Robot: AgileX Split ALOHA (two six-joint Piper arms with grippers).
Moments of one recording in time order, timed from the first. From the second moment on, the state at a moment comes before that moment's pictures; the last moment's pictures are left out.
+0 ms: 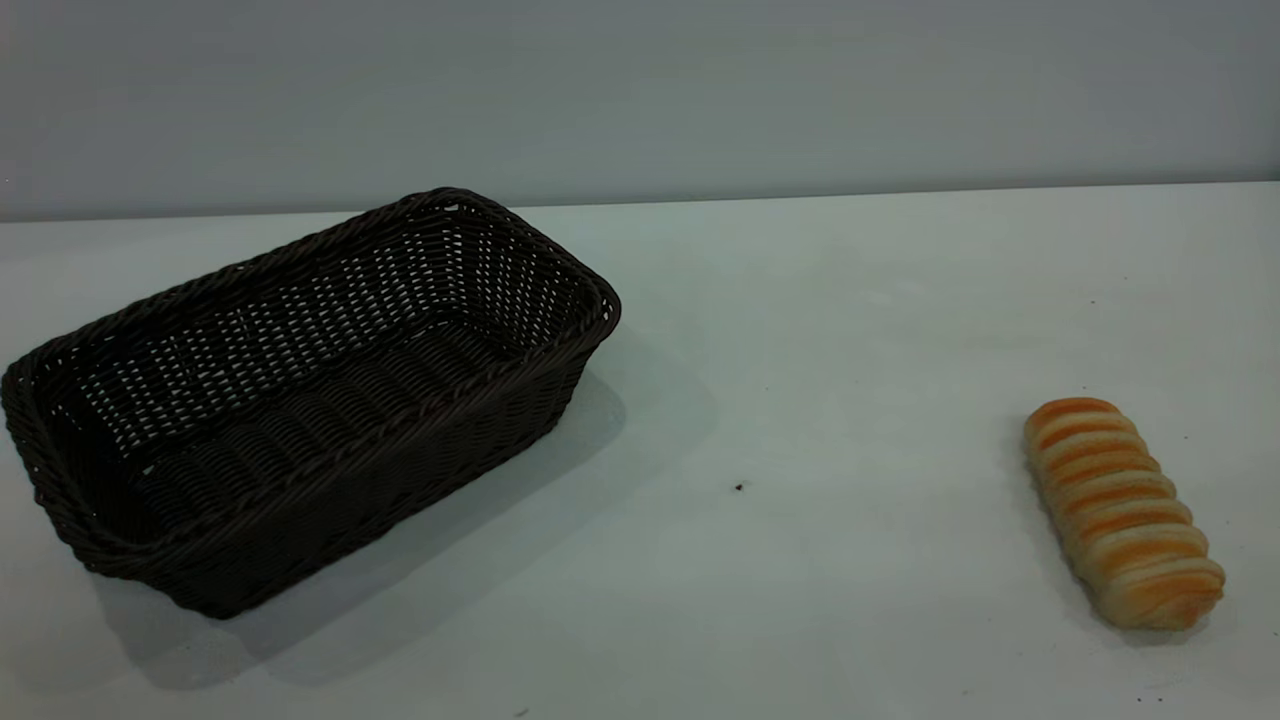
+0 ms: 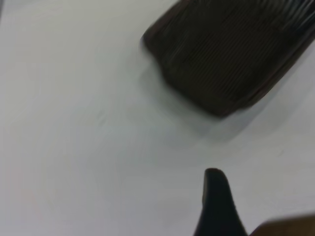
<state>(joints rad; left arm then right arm) -0.04 -0.02 -0.53 -0.06 1.09 0.08 0.03 0.10 -0.51 0.18 1.09 -0.12</state>
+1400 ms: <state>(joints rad) -0.04 1.25 -0.63 0.06 0.63 -0.56 0.03 0.67 -0.69 0.46 0.92 -0.38</state>
